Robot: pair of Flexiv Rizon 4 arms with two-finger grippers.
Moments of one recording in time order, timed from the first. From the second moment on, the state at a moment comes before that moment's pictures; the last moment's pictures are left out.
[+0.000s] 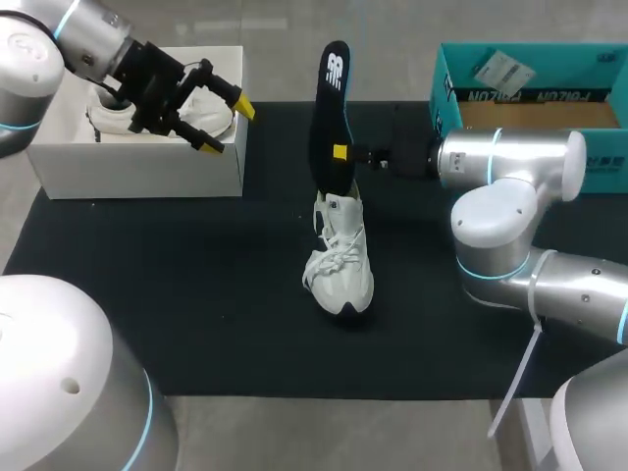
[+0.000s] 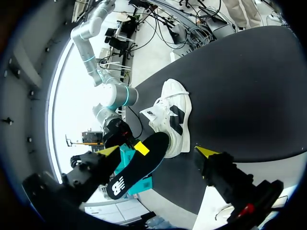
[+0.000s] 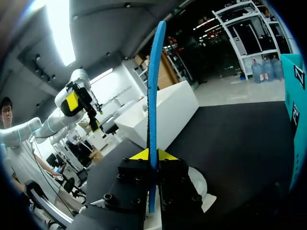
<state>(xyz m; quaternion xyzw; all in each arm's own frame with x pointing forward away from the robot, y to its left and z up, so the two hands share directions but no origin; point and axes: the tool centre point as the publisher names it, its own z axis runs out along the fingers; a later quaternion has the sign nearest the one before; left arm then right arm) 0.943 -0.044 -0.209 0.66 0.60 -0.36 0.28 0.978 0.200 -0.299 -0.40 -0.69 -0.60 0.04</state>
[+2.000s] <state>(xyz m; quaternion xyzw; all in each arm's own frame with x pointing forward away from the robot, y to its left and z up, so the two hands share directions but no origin) 0.943 -0.044 -0.209 0.66 0.60 -0.36 0.28 0.947 0.186 -0.349 -0.42 -0.70 -0.58 0.08</state>
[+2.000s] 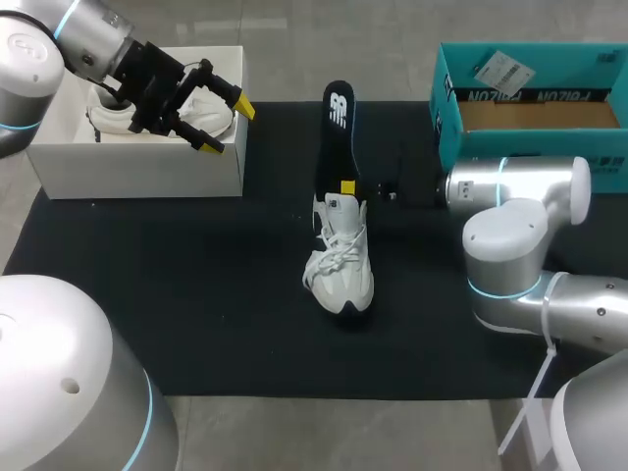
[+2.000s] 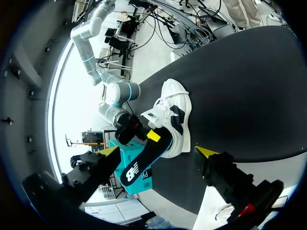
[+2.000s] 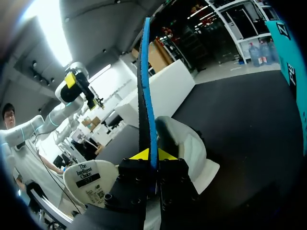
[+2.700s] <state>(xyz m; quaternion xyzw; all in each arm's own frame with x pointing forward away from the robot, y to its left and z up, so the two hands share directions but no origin) 0.943 -0.044 -0.209 0.66 0.60 -0.36 0.28 0.963 0.186 -0.343 -0.39 -0.71 -0.59 0.05</state>
